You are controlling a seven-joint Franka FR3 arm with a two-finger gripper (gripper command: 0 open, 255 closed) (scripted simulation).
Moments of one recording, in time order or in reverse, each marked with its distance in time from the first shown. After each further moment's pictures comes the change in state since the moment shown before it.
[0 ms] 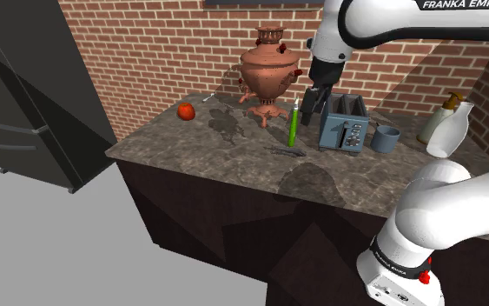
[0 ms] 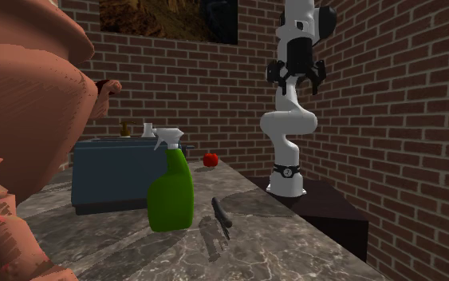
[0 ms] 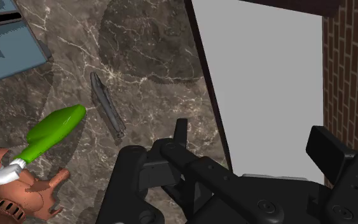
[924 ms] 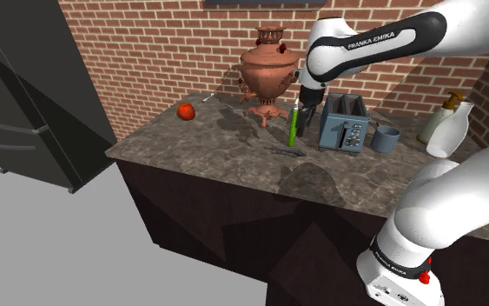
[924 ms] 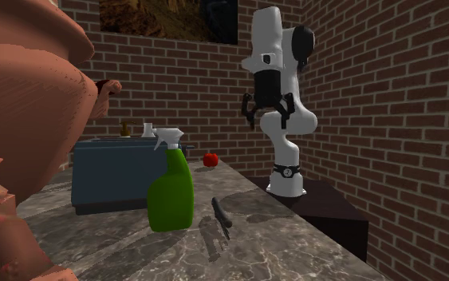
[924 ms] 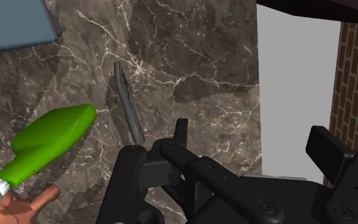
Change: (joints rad) arm -0.022 0.321 -0.199 -0.033 -0.079 0.289 -0.286
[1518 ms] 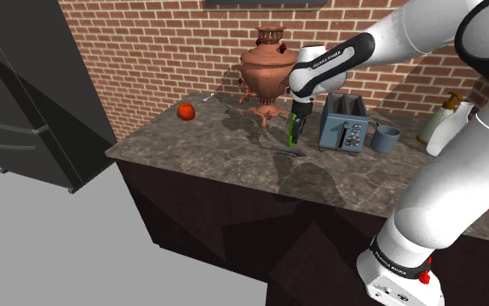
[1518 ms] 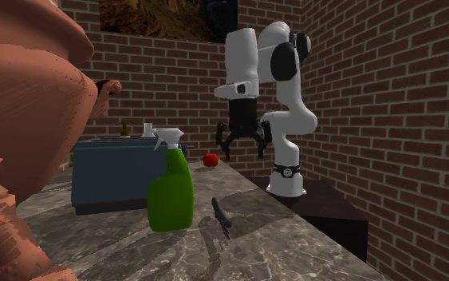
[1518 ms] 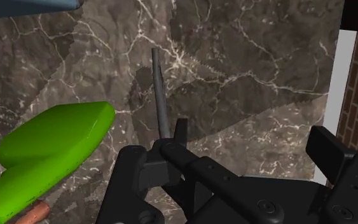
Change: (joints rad) arm 0.009 0.346 -0.119 0.116 0.041 0.175 -0.229
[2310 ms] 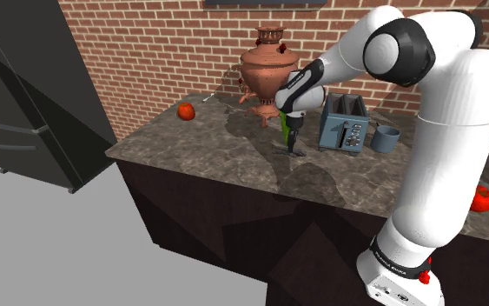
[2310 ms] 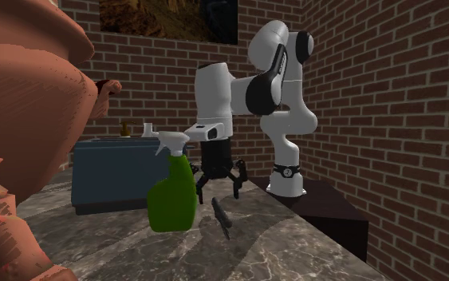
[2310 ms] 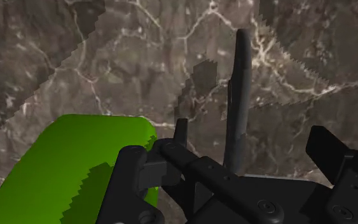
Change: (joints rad) arm -0.044 0.402 -0.032 0.202 0.148 0.126 -0.261
